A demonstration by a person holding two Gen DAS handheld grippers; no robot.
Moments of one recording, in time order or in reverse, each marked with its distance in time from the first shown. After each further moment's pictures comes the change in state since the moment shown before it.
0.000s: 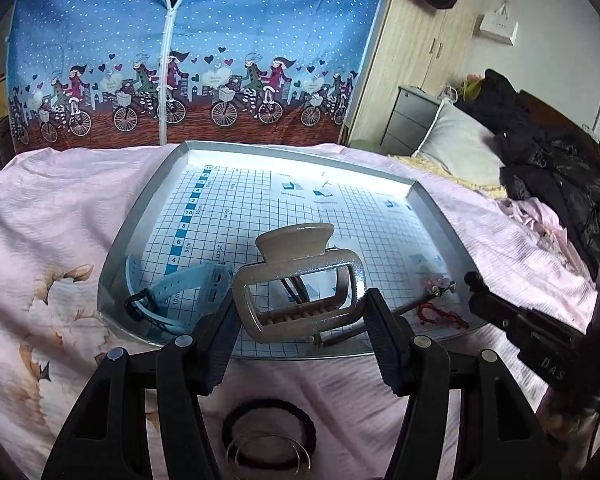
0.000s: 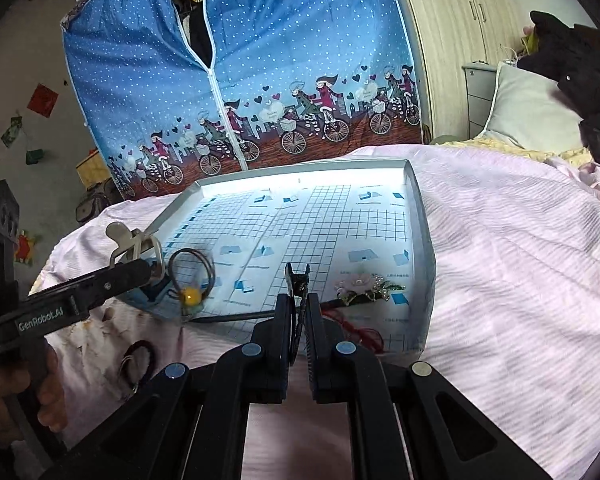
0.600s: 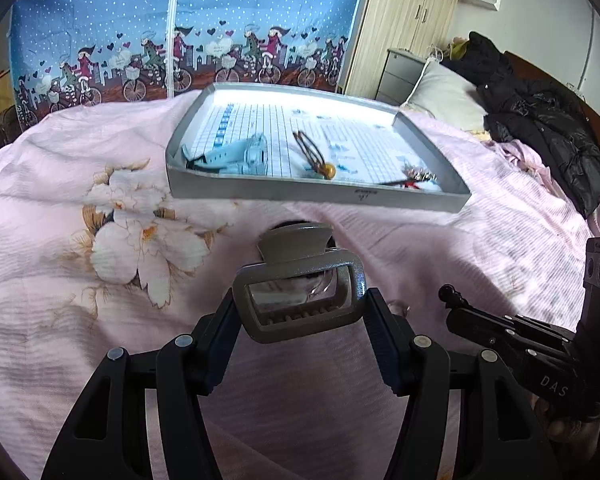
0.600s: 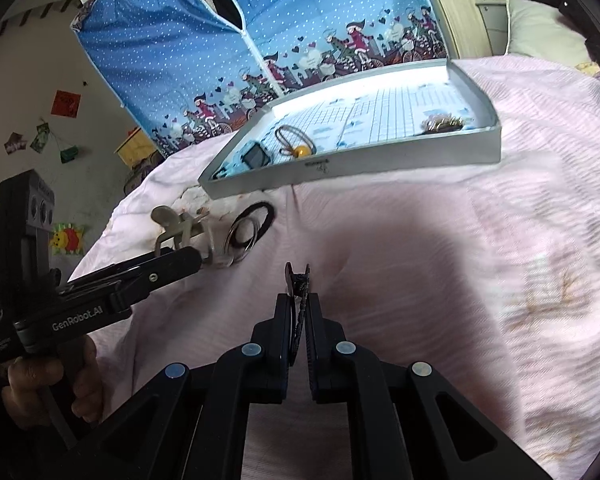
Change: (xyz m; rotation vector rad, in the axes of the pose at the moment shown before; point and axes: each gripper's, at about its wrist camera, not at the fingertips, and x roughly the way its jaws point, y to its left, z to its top) left arm -0.080 0.007 -0.095 0.040 0.089 0.001; right arm -0.056 0.065 -0.104 0.103 0.126 0.176
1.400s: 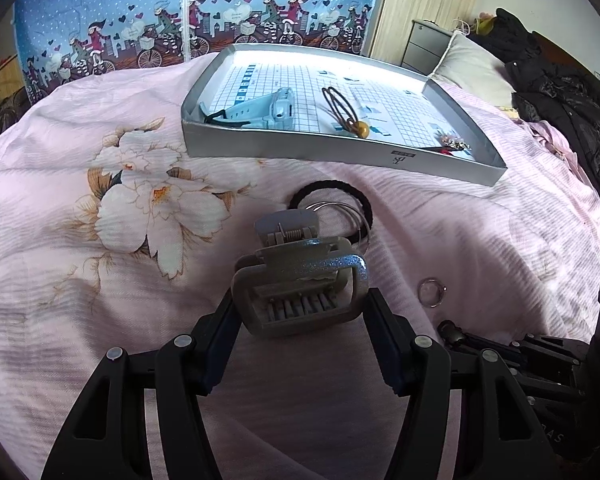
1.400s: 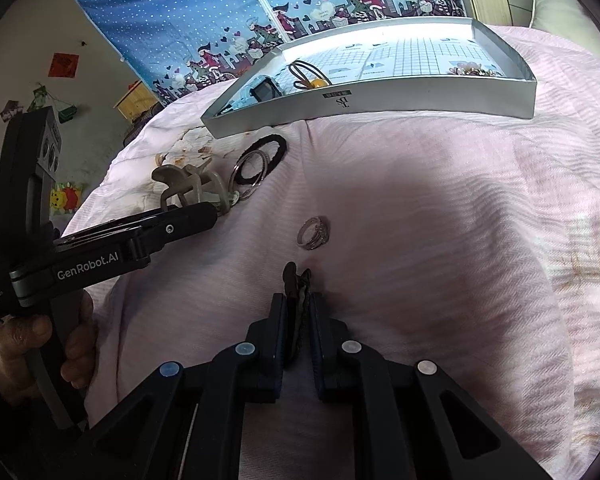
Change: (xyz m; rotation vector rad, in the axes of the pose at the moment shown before) left arm 0.022 0.007 -0.010 -0.024 0.134 0.079; right arm 0.025 0.013 -0.021 -0.042 0.188 0.011
